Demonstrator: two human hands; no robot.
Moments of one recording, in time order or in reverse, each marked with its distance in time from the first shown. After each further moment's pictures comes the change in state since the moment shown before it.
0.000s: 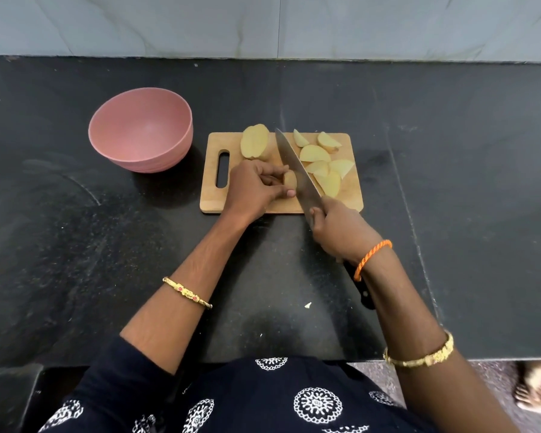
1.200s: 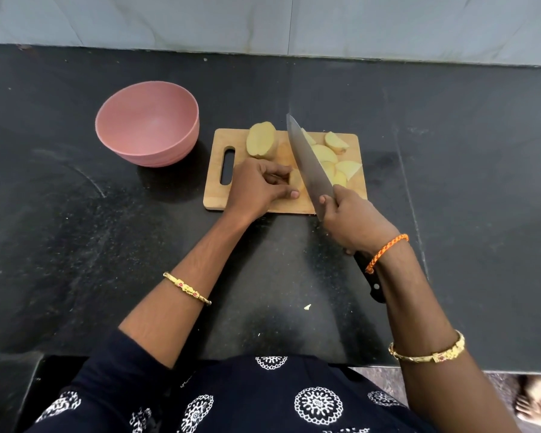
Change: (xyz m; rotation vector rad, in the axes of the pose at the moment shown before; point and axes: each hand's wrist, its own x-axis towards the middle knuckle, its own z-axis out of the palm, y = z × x) left_hand -0.001 0.000 -0.001 -0.007 0.003 -0.015; right_hand 0.003 -0.003 -0.020 0.004 -0.039 0.001
